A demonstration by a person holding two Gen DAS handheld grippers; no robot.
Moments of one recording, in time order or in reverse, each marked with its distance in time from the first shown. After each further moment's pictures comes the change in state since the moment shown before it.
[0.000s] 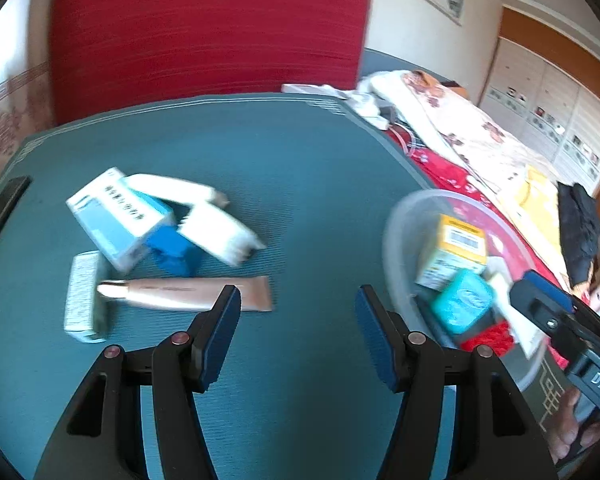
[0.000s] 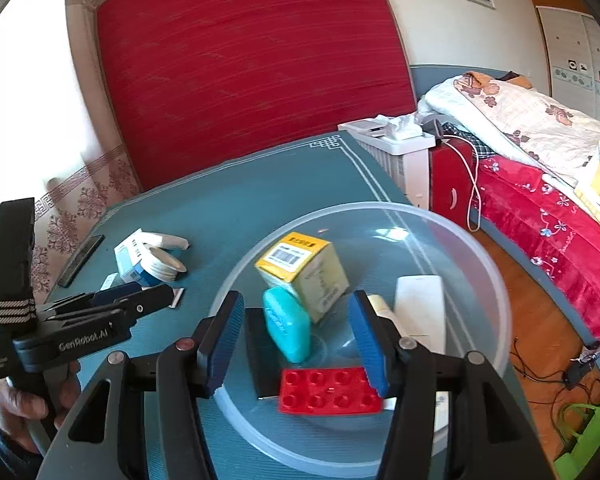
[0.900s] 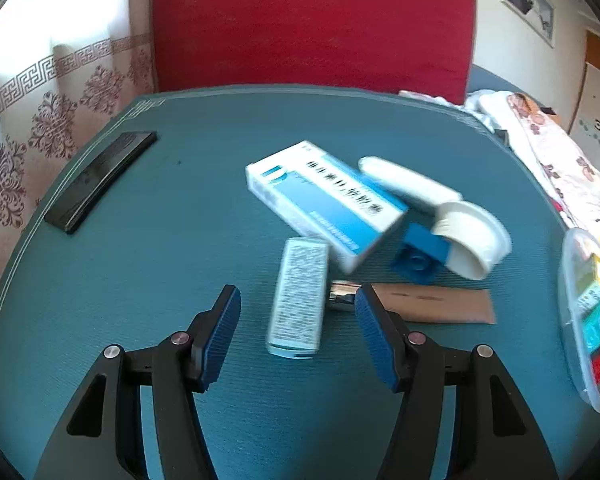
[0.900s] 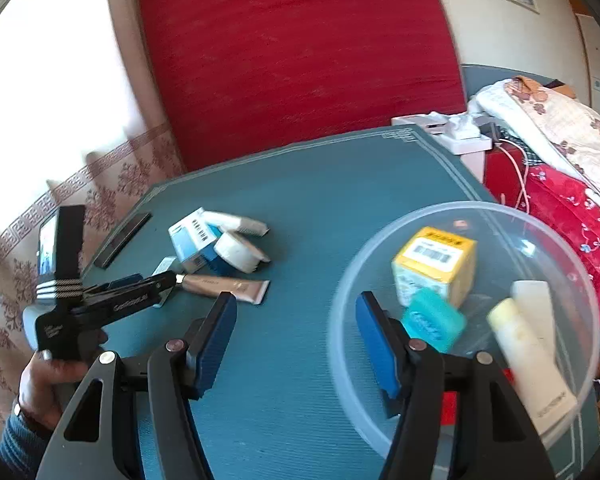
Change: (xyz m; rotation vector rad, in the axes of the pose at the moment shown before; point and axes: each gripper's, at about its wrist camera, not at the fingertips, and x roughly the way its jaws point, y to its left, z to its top) left arm 0.004 0.124 -0.016 -0.158 0.003 0.303; right arm 0.030 0.081 -0.007 -0.087 0.050 0.128
